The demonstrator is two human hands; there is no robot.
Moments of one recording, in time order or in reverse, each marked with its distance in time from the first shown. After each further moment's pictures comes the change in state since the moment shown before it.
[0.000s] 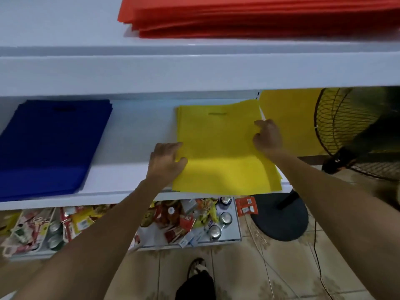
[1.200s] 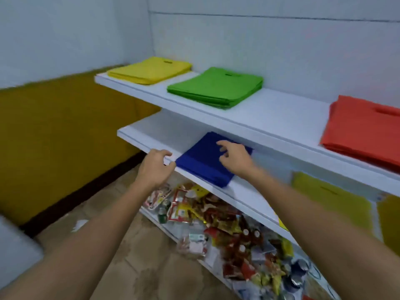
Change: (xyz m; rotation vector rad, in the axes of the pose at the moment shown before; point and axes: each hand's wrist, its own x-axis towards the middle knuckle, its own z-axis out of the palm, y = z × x) left_hand -0.297 -0.081 -0.266 -0.031 0.575 -0.618; right_hand -0.235 -0.347 -0.041 0.139 -0.446 -0.918
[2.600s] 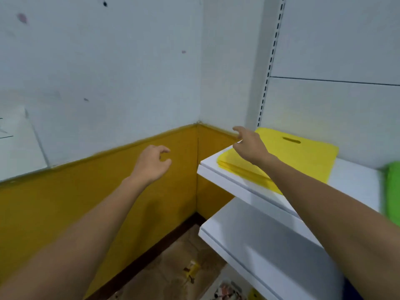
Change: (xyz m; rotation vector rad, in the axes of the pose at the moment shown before) left_hand 0.439 -0.321 -0.281 0.088 0.231 -0.020; right_hand 0.522 -0.346 0.126 0.008 0.220 -0.187
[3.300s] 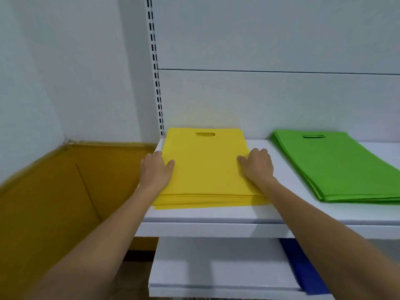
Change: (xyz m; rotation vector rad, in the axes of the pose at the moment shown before) left_hand 0.142 0.134 0.179 -0.164 -0.311 0.407; right_hand -0.042 0.122 -0.039 -0.374 0.424 0.960
